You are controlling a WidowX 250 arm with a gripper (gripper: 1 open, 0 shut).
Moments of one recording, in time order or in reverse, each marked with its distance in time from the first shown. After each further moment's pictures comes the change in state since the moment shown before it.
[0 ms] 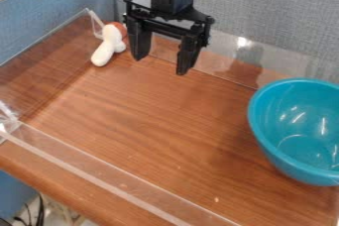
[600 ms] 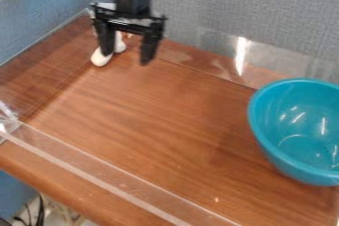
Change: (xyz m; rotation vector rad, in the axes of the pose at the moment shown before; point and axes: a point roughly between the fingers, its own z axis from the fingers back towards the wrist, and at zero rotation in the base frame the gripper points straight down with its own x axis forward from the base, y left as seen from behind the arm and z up) arm 0.029 0.095 -0.032 -0.027 0.062 0.160
